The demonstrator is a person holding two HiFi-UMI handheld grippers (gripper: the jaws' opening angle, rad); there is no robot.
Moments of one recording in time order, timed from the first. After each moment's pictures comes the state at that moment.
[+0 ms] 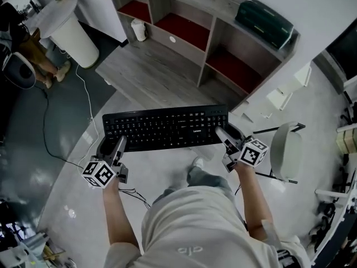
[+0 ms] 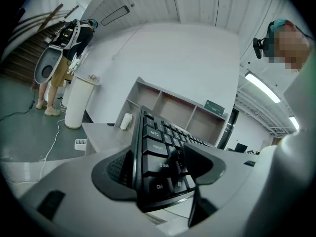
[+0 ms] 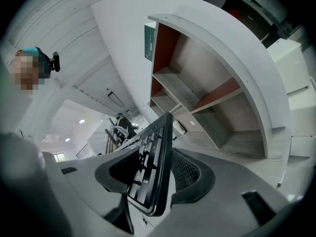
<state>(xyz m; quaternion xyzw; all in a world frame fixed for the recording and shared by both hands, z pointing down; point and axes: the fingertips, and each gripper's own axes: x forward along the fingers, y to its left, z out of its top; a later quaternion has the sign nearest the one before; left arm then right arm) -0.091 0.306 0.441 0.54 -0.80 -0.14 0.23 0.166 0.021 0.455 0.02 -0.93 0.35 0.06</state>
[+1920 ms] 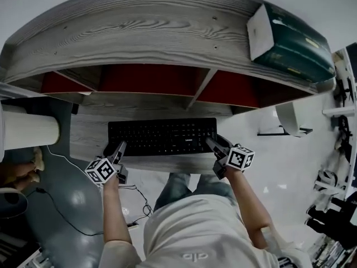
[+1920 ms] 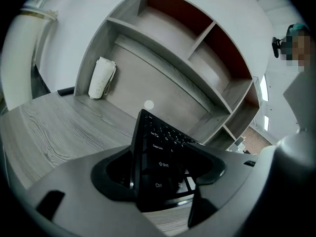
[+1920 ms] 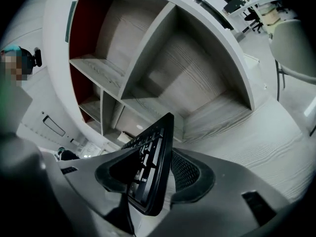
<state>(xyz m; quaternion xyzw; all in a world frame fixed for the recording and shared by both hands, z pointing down) -0.328 -0.005 0.621 0.69 -0.60 -0.01 0.41 0.051 -0.075 0.628 0.32 -0.80 0.50 0.04</state>
